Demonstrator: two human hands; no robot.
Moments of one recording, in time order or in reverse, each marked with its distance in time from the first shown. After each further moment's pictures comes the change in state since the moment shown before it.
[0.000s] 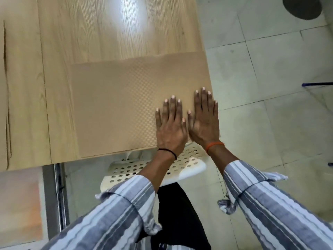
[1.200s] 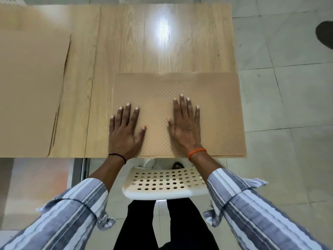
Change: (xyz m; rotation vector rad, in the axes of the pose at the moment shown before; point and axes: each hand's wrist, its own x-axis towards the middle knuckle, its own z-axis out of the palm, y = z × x) left_hand -0.026 -0.212 -0.067 0.138 0.118 -0.141; right_hand 0.024 -0.133 0.008 0.133 -0.061 -0.255
